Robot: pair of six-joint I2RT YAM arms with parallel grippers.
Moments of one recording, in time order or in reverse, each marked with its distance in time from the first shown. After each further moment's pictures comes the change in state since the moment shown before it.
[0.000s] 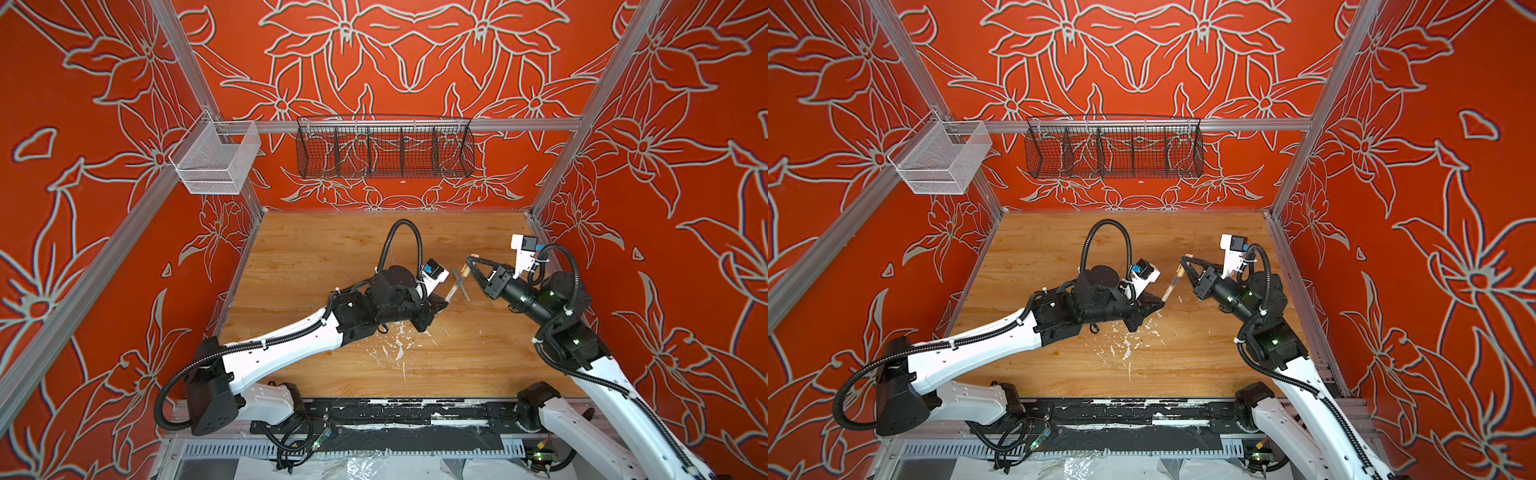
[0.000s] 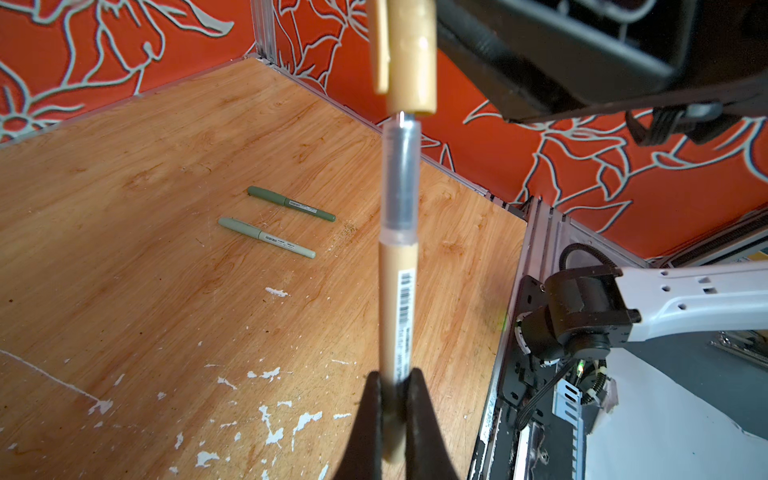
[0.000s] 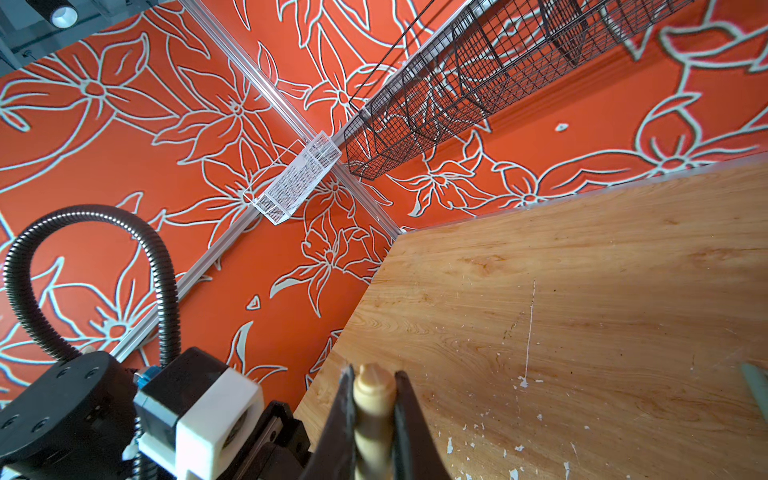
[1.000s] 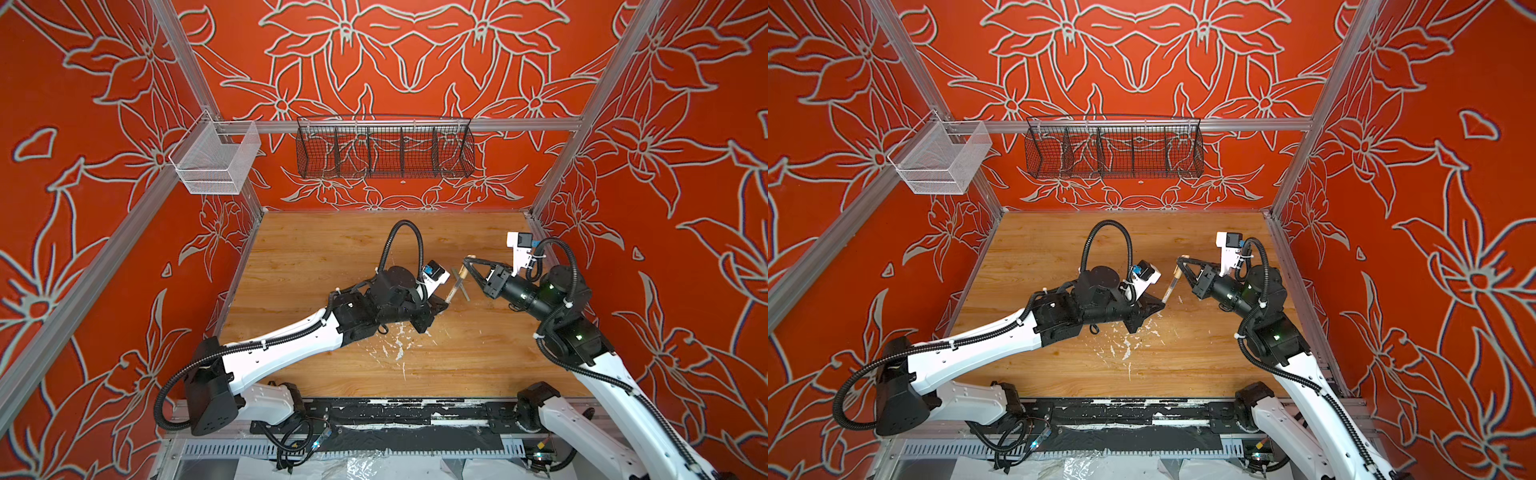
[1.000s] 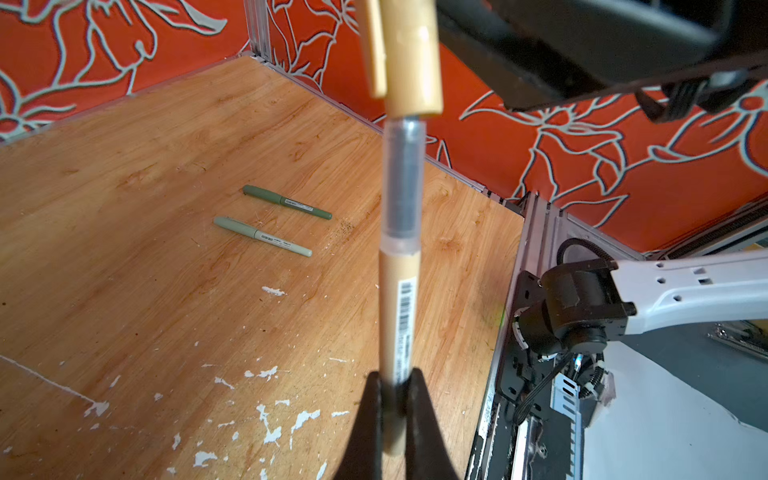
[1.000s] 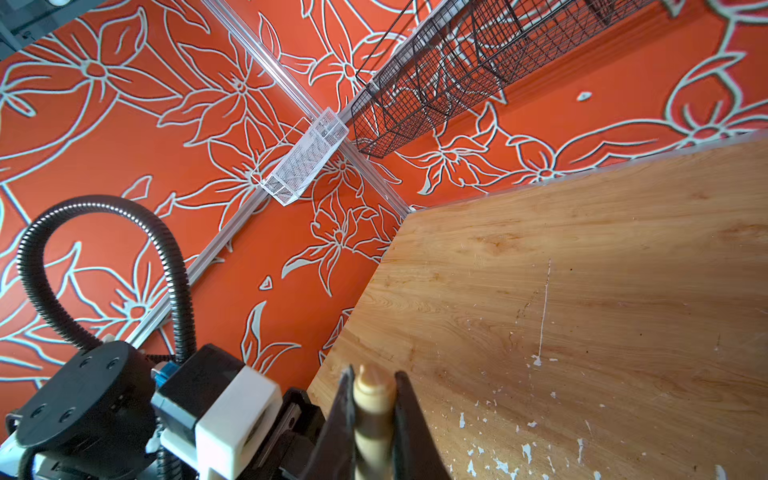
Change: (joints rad) left arm -0.001 0.000 0.000 -0.006 -0.005 0.007; right arm 0.000 0.039 0.068 -0.091 -0.081 0.006
